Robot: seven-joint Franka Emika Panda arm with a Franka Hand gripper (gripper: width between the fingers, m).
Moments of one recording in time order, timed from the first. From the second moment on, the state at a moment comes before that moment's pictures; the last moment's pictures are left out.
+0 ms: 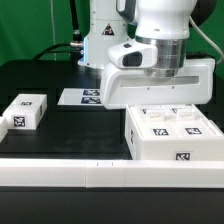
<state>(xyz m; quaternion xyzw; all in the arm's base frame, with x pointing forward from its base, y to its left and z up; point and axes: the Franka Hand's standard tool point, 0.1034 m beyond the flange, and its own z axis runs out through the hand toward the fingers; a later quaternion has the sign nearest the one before) 0.485 0.067 0.004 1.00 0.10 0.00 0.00</state>
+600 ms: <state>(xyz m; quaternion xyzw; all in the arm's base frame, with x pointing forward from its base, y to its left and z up) 0.486 0.066 0.016 0.99 0.11 -0.01 0.00</state>
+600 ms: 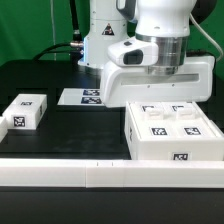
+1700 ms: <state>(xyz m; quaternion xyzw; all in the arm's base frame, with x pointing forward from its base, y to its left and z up) 0.495 0.062 0.066 0.99 0.13 -0.02 0.01</state>
